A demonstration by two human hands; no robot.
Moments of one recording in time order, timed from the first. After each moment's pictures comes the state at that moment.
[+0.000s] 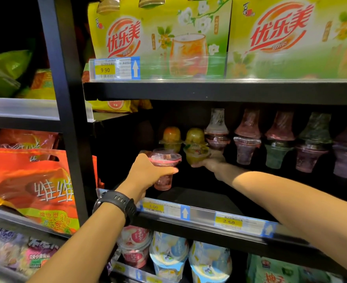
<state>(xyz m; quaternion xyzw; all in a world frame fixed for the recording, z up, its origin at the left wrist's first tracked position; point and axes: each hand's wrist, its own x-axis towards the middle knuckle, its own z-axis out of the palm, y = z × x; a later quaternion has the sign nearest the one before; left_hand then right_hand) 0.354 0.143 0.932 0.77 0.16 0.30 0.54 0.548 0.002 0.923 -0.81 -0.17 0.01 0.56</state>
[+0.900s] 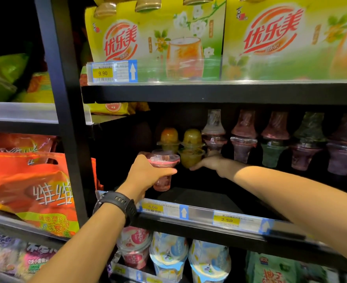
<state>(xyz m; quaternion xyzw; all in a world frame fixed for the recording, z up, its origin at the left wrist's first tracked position) 0.351 0.138 0.936 0.78 0.17 0.30 0.53 0.522 -0.014 0.947 -0.87 -0.18 0.07 0.46</state>
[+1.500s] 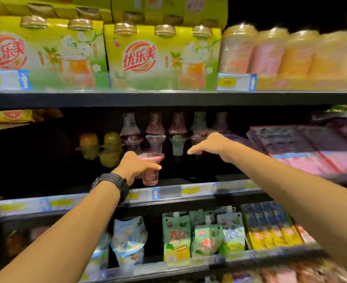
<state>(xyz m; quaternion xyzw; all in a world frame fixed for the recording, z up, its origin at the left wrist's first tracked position) 0.392 -0.033 0.962 0.82 0.08 0.13 0.56 0.405 -0.270 1.025 -0.88 -0.09 -0.03 0.46</state>
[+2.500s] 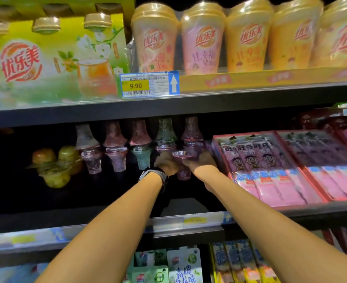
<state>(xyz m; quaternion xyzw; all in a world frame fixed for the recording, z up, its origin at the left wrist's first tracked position) 0.554 -0.263 0.970 0.93 0.06 0.15 0.32 0.503 -0.386 0.983 -0.84 -0.06 -0.11 0.53</state>
